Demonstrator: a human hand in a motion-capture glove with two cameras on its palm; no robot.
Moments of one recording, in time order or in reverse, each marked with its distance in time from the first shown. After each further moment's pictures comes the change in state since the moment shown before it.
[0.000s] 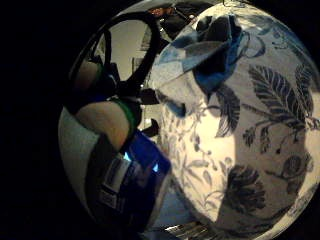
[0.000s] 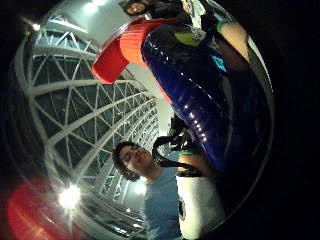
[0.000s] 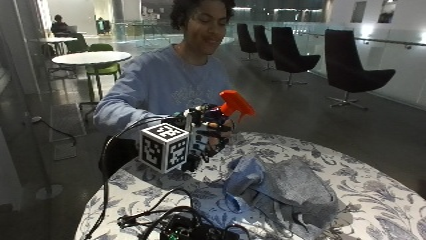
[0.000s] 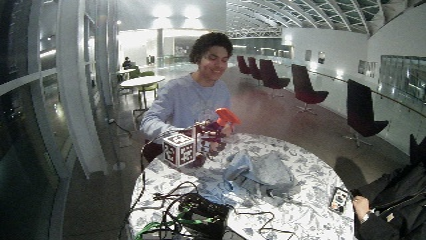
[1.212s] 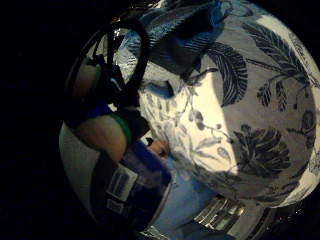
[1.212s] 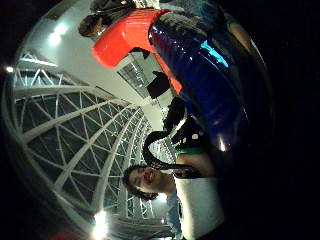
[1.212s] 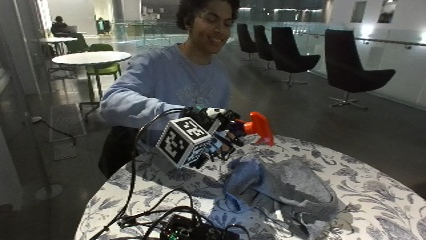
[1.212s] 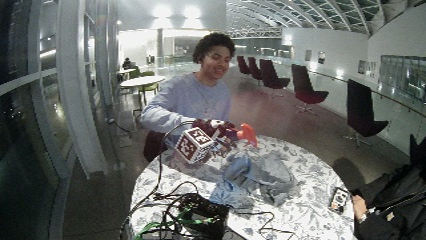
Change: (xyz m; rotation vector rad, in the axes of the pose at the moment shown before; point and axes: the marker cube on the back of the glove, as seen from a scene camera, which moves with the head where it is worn) arm -0.006 -0.022 0.036 -0.059 0.108 0.362
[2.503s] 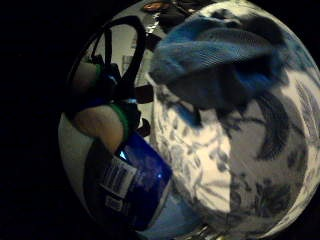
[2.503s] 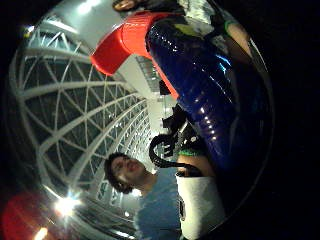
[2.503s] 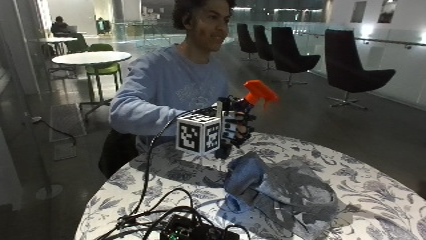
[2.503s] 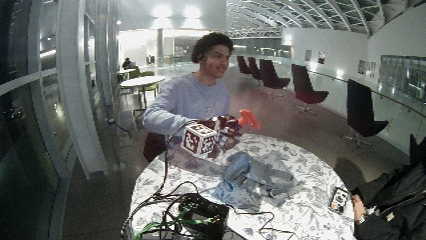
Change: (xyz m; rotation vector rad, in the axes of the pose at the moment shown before) arm -0.023 -0.009 0.050 0.051 -0.042 -0.506
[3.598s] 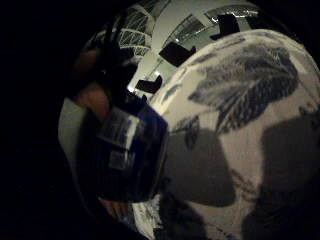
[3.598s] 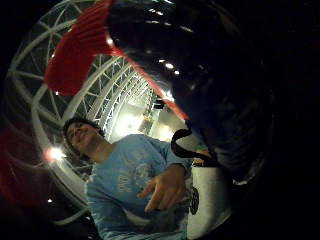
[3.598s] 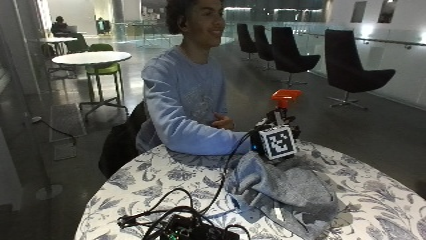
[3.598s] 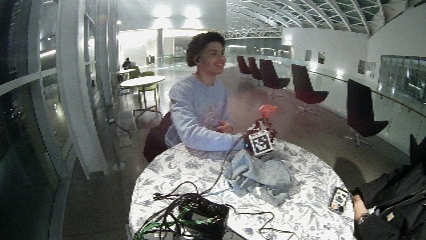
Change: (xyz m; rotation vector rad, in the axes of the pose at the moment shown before) arm 0.062 -0.089 0.210 -0.494 0.117 -0.410
